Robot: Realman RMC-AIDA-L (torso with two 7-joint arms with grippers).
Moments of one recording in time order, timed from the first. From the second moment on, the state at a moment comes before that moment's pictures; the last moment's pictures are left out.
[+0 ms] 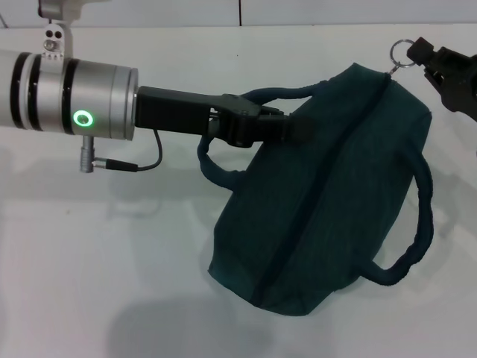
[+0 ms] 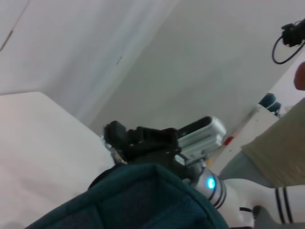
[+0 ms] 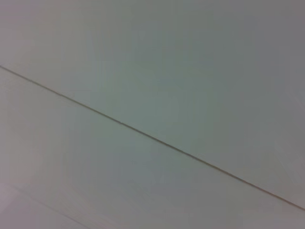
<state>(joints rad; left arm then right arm) -0.70 -2.08 0.97 0.75 1.77 1.71 -1.98 0.50 2.01 -1.28 -0.22 -0.71 -1.43 1.74</state>
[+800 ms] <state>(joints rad) -0.67 -2.08 0.89 0.69 1.64 1.70 -1.95 0.49 2.01 -1.30 -0.22 -0.72 -1.47 1.71</state>
